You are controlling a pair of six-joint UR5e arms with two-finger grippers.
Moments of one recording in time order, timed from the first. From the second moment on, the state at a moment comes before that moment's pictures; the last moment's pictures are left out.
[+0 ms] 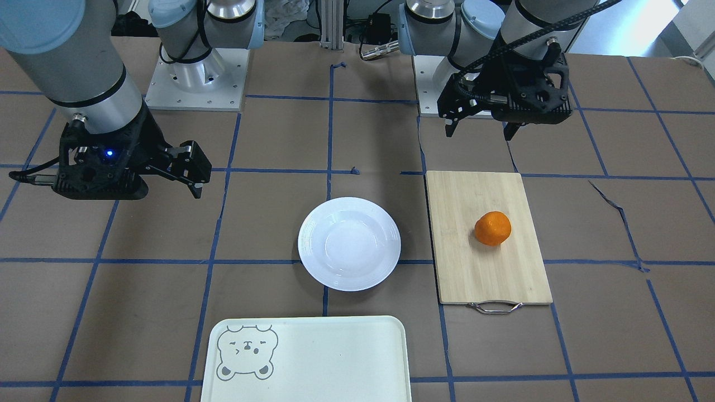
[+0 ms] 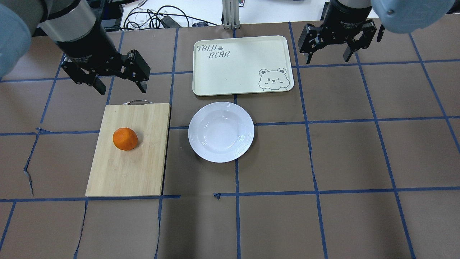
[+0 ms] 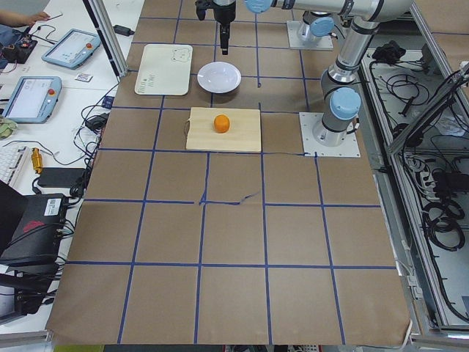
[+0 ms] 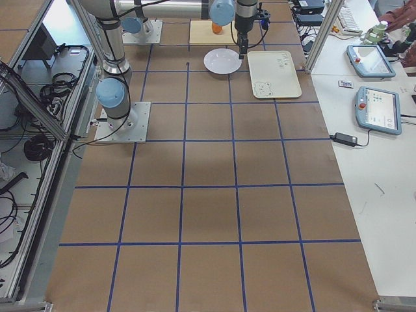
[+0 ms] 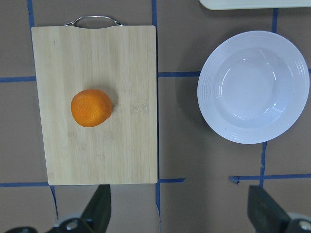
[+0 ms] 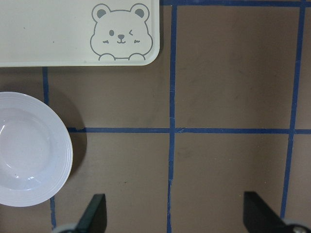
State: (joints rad) left arm -1.58 -1.57 -1.51 -1.69 1.57 0.00; right arm 1.59 -1.39 1.42 -1.61 -1.57 0.00
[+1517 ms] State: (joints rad) left arm -1.41 -1.91 -1.68 -1.52 1.72 0.02; right arm 1.59 -1.39 1.43 -1.61 -1.57 0.00
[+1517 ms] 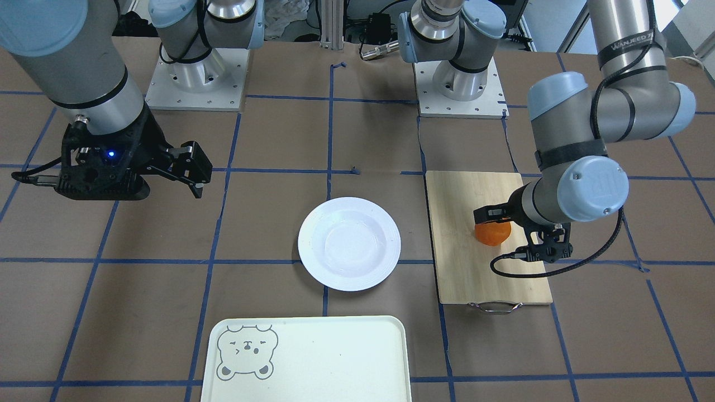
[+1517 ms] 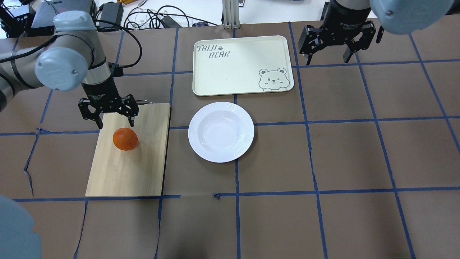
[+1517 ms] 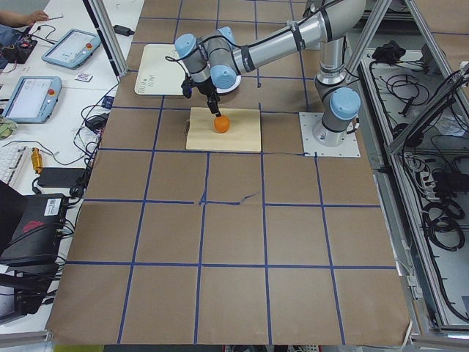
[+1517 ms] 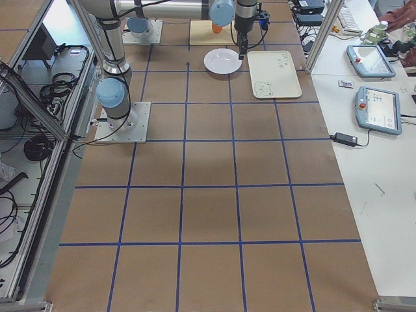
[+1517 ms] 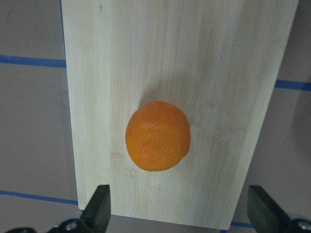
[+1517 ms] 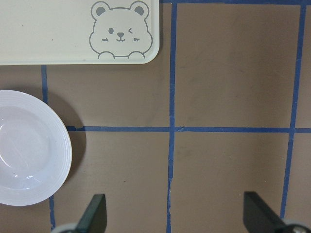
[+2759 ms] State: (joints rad) left arm -1.42 -2.01 -1.66 -1.50 1.68 0.03; right arm 1.59 -1.39 1.43 -1.62 -1.57 0.00
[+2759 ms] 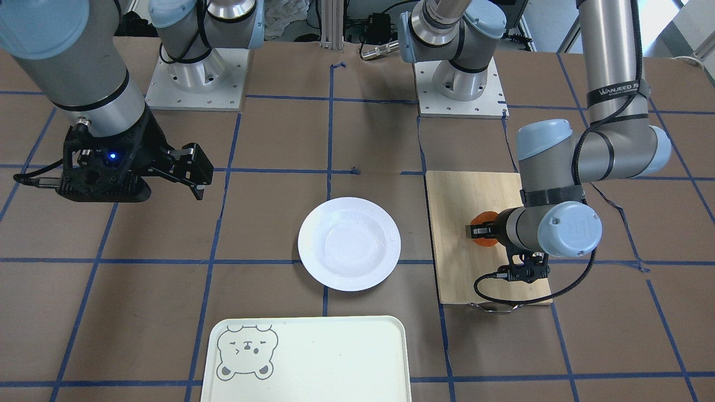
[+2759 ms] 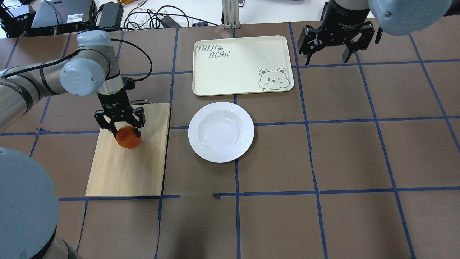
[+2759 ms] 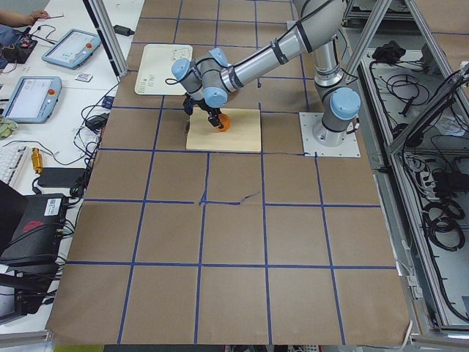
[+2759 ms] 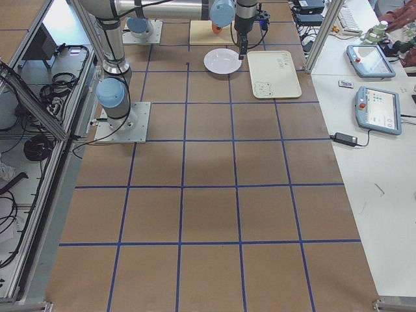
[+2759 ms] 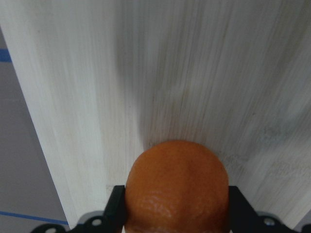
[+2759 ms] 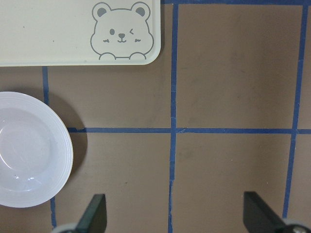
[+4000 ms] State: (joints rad) left arm -1.79 -2.05 -1.58 -1.39 1.37 -0.43; right arm 1.59 -1.39 1.43 -1.63 -1.57 0.00
